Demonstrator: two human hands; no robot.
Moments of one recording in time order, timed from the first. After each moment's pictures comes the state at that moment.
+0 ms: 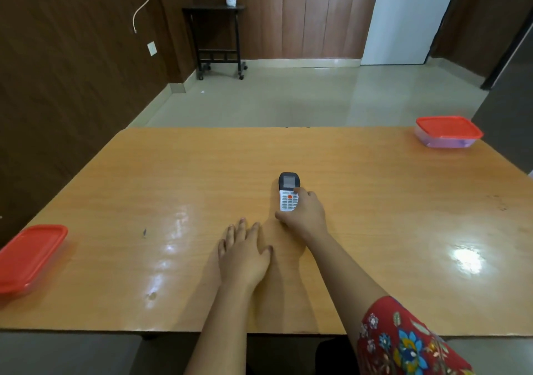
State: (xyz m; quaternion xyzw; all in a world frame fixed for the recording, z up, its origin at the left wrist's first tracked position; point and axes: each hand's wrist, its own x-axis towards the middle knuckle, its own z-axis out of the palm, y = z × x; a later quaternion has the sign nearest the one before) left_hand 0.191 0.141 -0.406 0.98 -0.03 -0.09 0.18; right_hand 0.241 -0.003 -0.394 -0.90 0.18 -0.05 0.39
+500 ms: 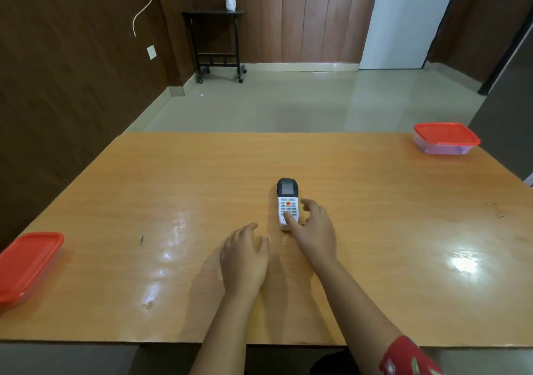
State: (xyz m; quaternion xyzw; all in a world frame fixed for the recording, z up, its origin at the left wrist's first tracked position) left_hand 0.191 0.130 -0.400 0.94 0.01 0.06 0.34; right_hand 0.212 -0.012 -0.398 -0.88 0.19 -0.13 0.42
